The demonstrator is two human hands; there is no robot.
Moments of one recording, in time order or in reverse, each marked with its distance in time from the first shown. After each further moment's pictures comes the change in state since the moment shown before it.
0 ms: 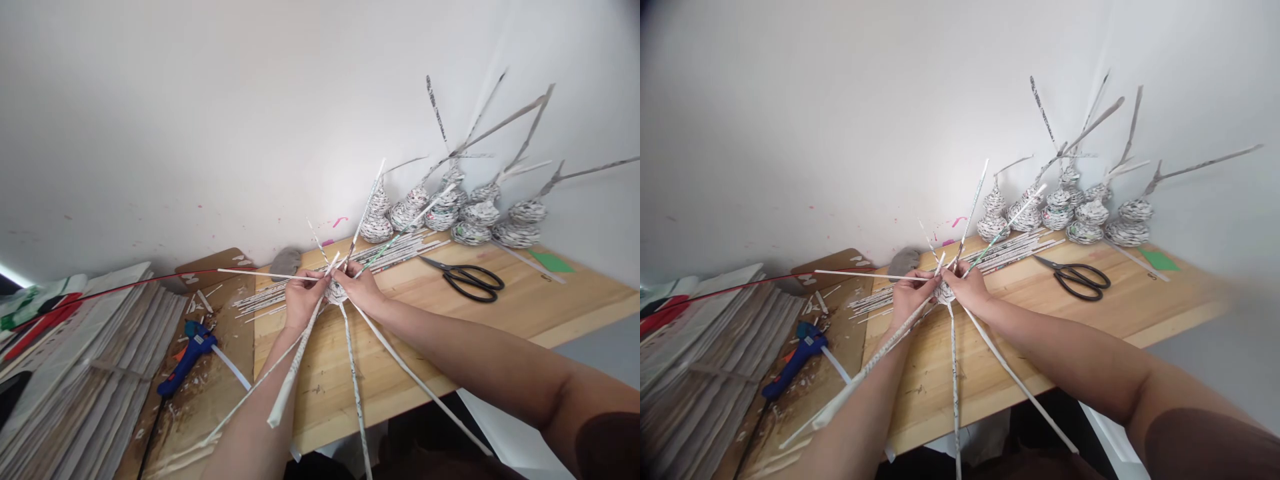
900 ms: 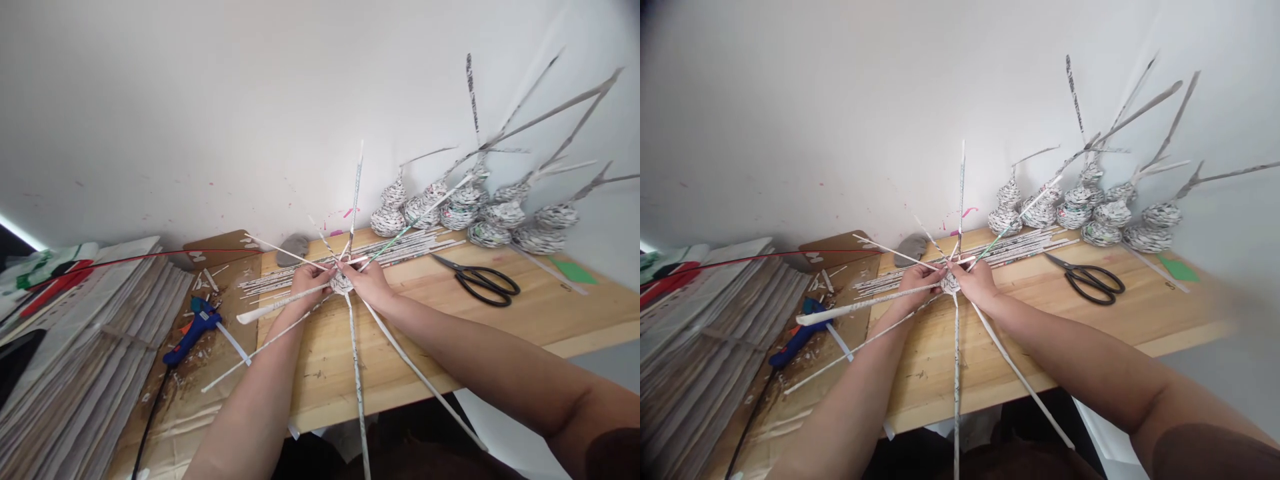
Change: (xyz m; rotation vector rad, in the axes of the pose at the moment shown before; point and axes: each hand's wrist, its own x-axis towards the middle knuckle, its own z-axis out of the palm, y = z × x) left_hand 0.008 -0.002 -0.006 -0.093 -0.163 -0.230; right_hand 0.001 0.008 -0.005 -0.087 -0.090 -0.039
